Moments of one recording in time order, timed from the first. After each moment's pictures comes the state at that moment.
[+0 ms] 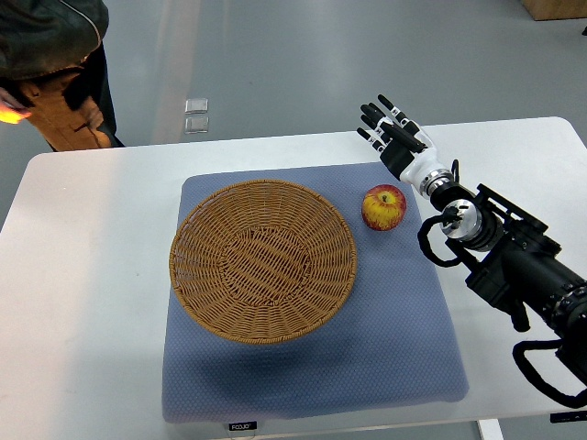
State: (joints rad) left arm -0.04 0.00 -0.13 -0.22 0.07 -0.14 0.09; right arm 0.80 0.00 0.88 0.46 -0.07 0.24 0.23
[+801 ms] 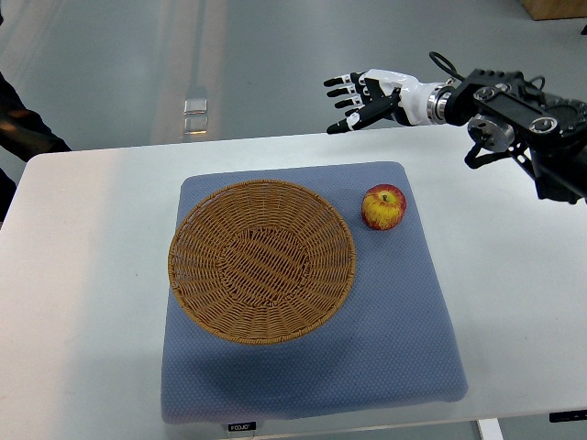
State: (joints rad) left arm -0.04 0.00 -0.13 -0.22 0.07 -0.14 0.09; right arm 1.29 -0.21 0.06 0.50 -0.51 0.43 0.03
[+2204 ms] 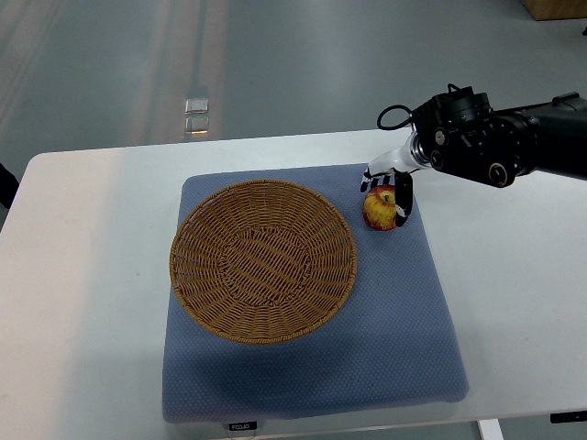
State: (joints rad) left arm -0.04 0.00 -0.13 -0.22 0.07 -0.14 0.09; right arm 1.48 -0.15 -0.65 0.73 -0.74 0.39 -0.04
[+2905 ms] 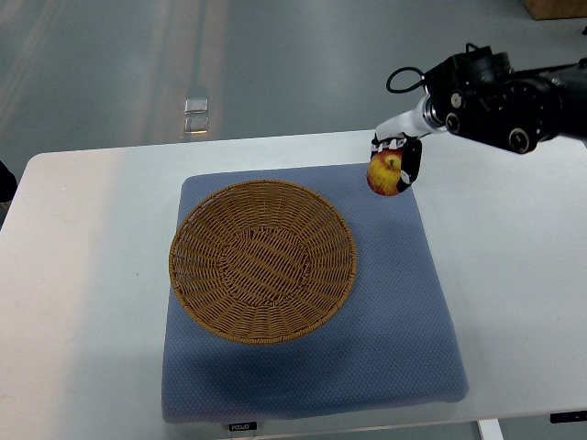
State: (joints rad) left arm -0.04 0.00 -0.12 -0.22 0.07 -0.14 0.09; right arm 1.66 -0.23 -0.64 0.79 -0.76 0.46 -0.01
